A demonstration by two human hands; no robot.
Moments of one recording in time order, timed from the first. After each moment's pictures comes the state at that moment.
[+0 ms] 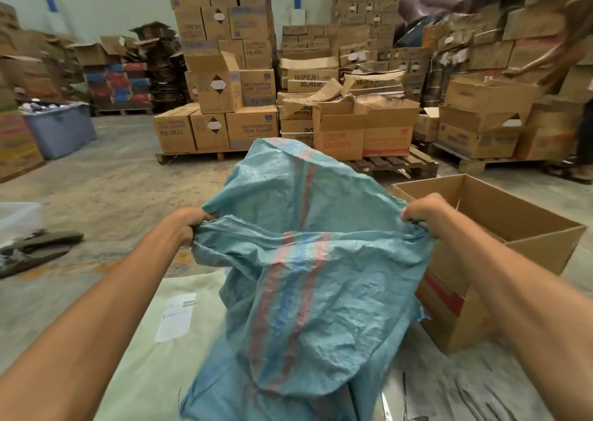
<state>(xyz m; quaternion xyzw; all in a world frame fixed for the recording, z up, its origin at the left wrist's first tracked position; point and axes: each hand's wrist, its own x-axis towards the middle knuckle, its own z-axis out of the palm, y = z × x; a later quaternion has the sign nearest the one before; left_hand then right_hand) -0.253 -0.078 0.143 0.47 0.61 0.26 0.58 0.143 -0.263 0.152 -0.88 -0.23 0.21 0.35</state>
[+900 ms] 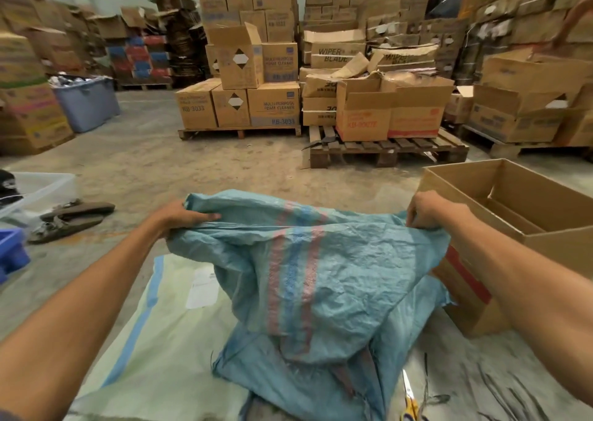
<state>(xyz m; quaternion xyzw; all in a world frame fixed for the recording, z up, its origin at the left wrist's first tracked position) -0.363 -0.050 0.109 0.68 0.63 0.17 0.34 0.145 -0.214 0.101 -0.85 -0.53 0.06 -0.01</state>
